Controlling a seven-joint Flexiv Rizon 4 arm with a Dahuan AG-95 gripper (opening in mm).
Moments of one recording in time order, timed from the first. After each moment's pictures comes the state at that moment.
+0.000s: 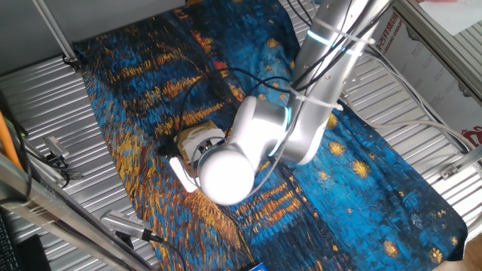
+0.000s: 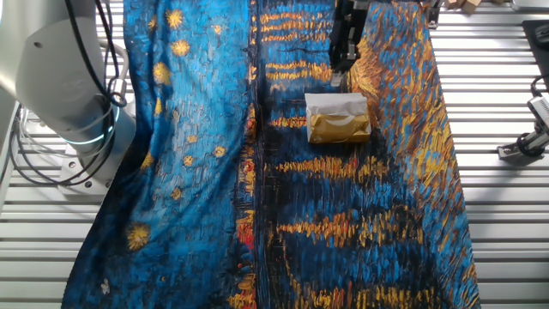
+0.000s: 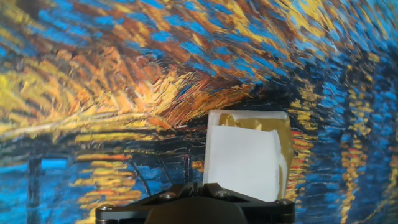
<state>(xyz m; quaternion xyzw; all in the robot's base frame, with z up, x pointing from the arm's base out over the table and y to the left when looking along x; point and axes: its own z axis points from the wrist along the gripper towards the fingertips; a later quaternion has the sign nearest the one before) 0.498 0.151 0.048 0.07 -0.96 0.26 0.08</state>
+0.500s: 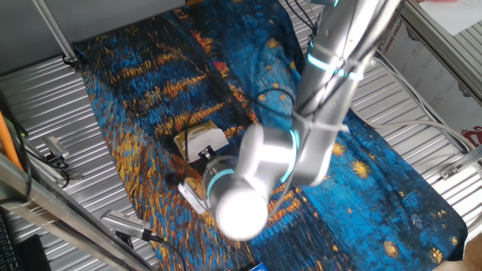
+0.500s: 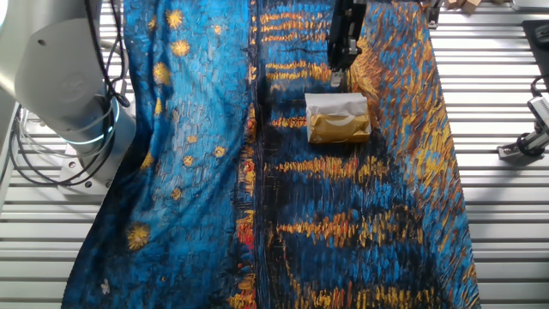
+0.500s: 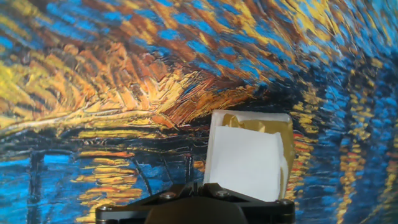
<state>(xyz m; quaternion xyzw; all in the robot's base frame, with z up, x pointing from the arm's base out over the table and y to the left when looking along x) 0.495 0.154 0.042 0.10 -0.93 0.34 0.10</state>
